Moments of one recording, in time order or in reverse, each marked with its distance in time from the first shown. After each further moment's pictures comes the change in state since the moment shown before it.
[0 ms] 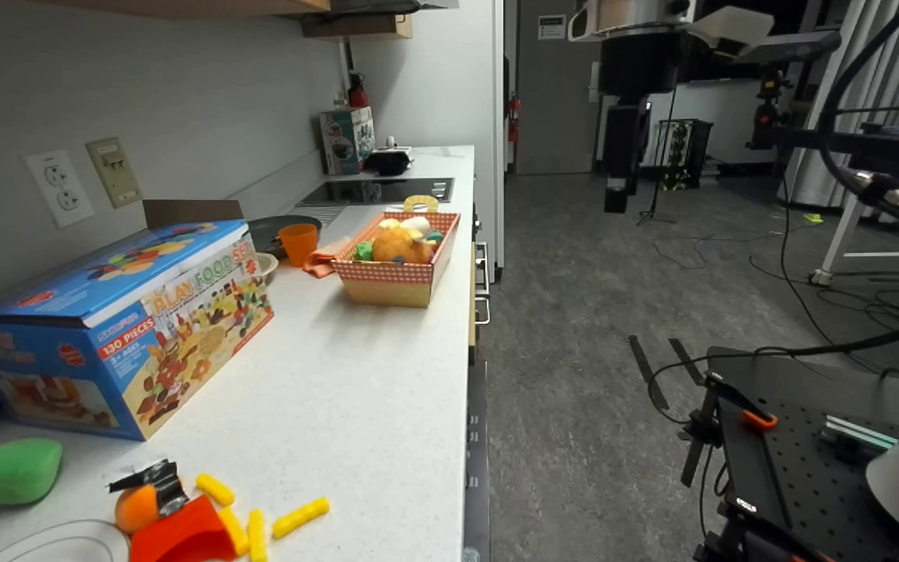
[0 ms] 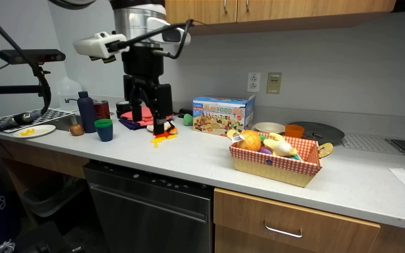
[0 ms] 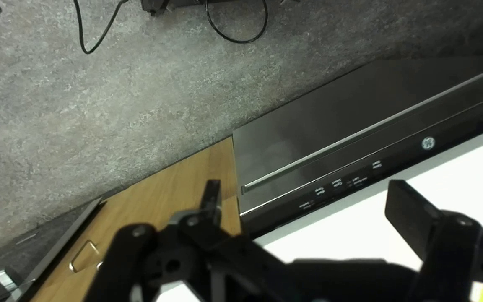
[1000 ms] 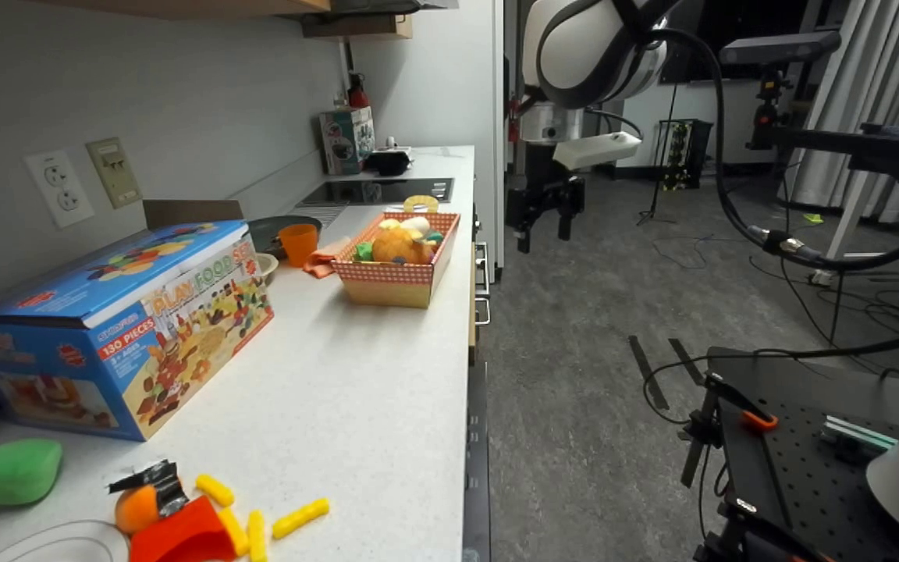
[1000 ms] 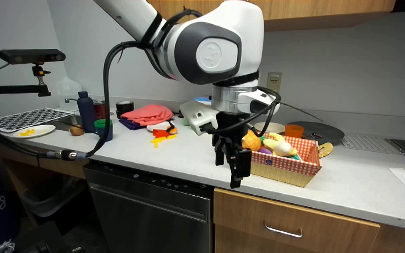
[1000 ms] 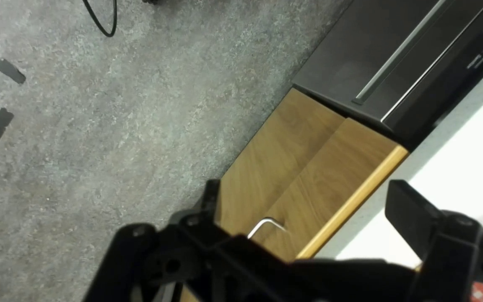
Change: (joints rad) arm -0.098 0.544 -0.128 0.217 0.000 0.345 0.236
